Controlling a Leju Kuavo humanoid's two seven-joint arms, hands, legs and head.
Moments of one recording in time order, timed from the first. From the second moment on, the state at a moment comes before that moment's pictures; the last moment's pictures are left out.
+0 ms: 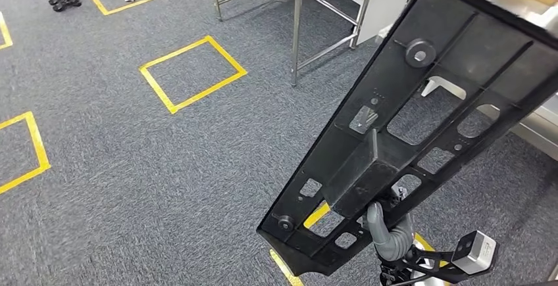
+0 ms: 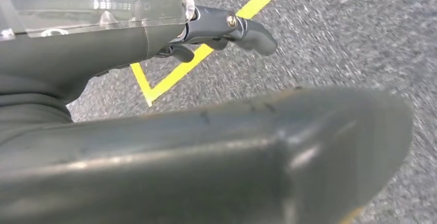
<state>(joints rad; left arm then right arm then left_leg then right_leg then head) -0.09 -0.12 1.16 -0.20 -1.12 0.12 -0.16 0.15 0.05 0.07 -1.89 -0.15 0.52 -0.54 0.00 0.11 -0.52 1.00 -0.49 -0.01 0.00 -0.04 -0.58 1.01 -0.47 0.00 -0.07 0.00</state>
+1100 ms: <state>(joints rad) -0.09 -0.12 1.16 -0.20 -1.11 0.12 -0.14 0.14 0.06 0.06 -1.91 -0.16 0.53 -0.50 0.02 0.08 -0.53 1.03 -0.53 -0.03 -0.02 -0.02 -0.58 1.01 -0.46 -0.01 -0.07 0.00</state>
